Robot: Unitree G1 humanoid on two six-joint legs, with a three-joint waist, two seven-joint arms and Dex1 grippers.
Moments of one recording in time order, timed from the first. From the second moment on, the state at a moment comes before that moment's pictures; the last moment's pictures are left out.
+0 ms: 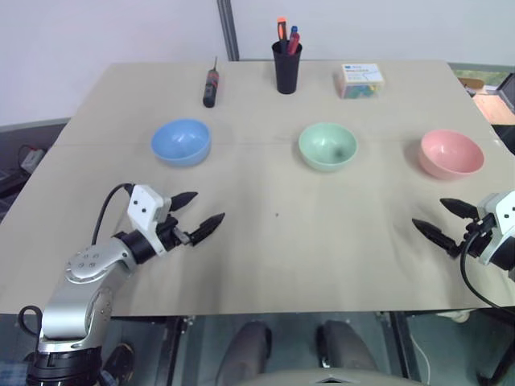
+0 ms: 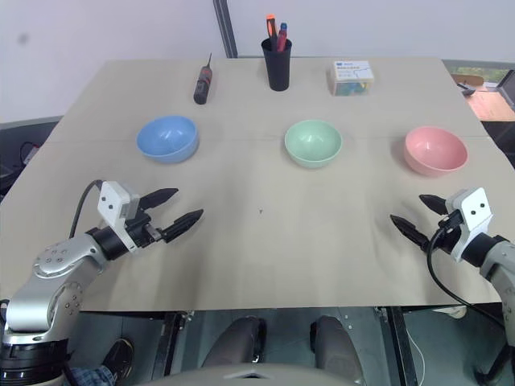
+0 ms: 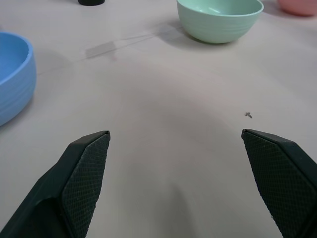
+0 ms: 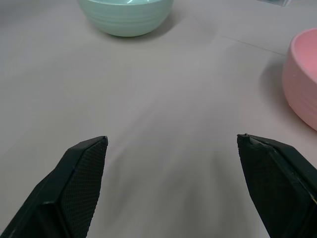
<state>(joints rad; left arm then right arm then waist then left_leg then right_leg) 0.04 0.64 0.27 -0.33 -0.49 0.40 -0.76 0.11 -0.73 -0.39 -0.19 0.46 0.34 0.82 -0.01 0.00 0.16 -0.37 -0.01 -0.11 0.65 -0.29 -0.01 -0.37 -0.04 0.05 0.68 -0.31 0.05</state>
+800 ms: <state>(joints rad) 0.05 0.62 0.27 -0.33 -0.53 0.40 -0.74 0.09 -0.73 -0.39 -0.20 0.47 0.35 0.79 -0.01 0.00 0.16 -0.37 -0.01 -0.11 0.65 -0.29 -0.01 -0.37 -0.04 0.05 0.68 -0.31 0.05</state>
